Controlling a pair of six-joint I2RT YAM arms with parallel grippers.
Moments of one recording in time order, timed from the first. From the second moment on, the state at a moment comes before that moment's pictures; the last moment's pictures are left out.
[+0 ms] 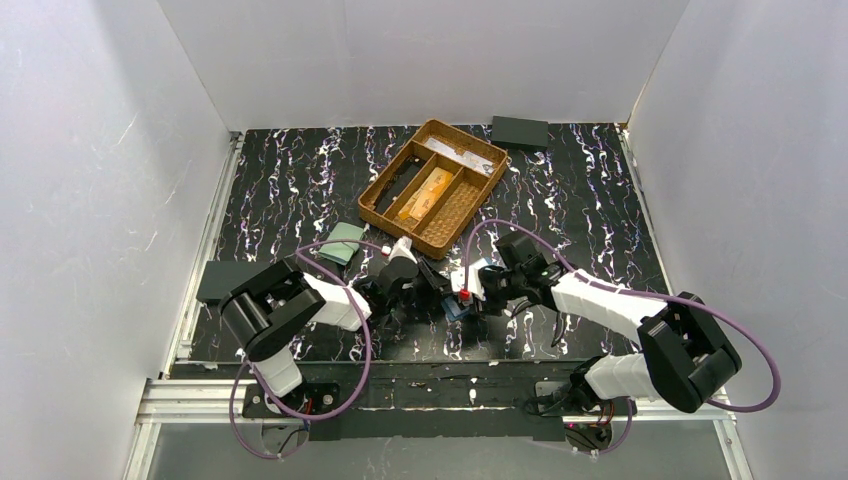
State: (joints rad) left arm -0.89 1.69 0.54 0.65 -0.01 -1.36; right arm 0.67 1.31 0.60 -0.19 -0.60 -0.96
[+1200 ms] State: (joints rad) left arm -0.88 1.67 0.34 1.22 0.14 -0.91; right arm 0.30 1.49 0.71 -0.14 -1.19 -0.08
